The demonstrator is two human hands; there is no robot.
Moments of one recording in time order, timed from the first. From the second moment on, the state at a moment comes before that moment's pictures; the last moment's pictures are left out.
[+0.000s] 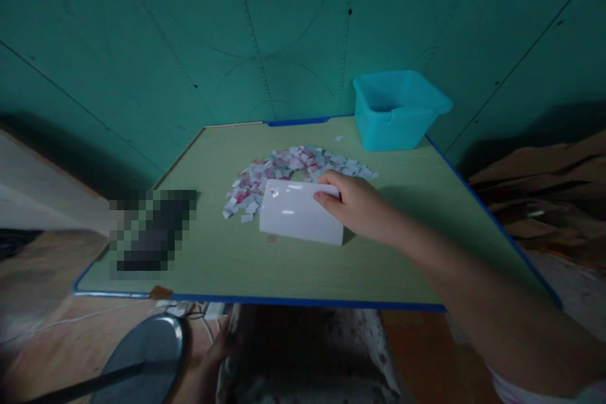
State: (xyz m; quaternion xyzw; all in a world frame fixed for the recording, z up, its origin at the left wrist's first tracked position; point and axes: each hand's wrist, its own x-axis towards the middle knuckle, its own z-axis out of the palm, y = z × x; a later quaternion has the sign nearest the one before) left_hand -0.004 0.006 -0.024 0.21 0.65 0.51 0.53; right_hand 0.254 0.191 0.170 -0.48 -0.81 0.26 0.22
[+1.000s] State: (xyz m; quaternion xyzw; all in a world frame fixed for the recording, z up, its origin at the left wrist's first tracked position) left_hand -0.002 0.016 0.004 0.21 0.64 0.49 0.55; right_hand 0.250 0.179 0.173 -0.35 -0.85 0.37 0.07
